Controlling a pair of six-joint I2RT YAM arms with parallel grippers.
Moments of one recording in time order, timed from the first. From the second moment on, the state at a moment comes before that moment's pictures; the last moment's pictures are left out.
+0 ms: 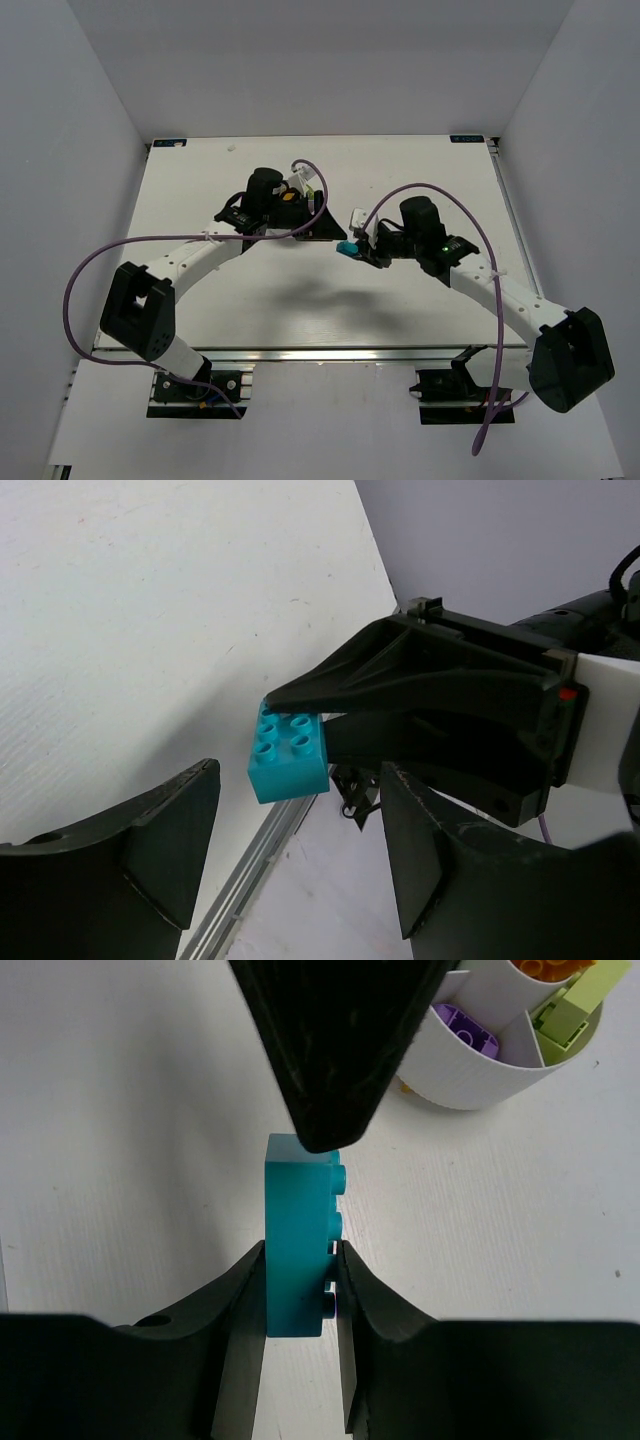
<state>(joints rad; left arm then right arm) -0.53 1.54 1.11 -0.08 0.74 -0.64 0.57 1.23 0.84 -0.20 -0.61 -0.64</state>
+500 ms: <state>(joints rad) -0.55 1.58 1.11 -0.08 0.74 -0.66 0.58 1.23 0.85 -0.15 -0.55 -0.60</state>
